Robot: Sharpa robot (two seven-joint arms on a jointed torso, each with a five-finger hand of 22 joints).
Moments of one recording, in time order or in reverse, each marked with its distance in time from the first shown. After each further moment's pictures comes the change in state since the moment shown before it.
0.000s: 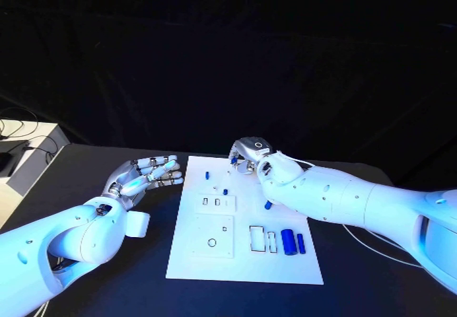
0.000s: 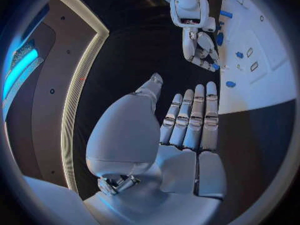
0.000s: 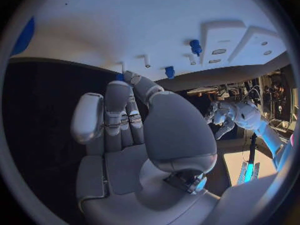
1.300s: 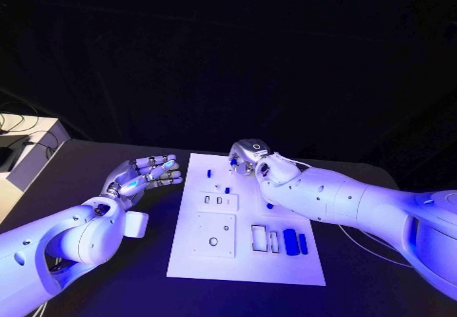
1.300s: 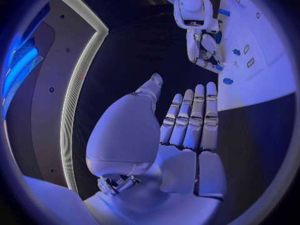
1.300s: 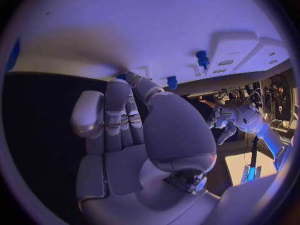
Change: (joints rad) left arm 0.000 -0.001 0.009 0.003 -0.006 0.003 -0.003; left_hand 0.000 0.000 0.000 0.000 0.000 0.000 0.000 0.000 0.000 0.000 0.000 0.000 0.000 0.000 0.000 0.000 0.000 0.000 -0.007 0.000 0.000 0.000; right arm -0.005 0.033 -0.002 -0.062 0.004 0.013 0.014; right_hand 0.003 -0.003 -0.039 0.017 -0.001 -0.035 0.010 -0.001 -0.001 -0.006 -0.006 0.000 0.004 0.000 0.000 -0.027 -0.007 0.001 -0.001 0.001 -0.083 -0.008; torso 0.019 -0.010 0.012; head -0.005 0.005
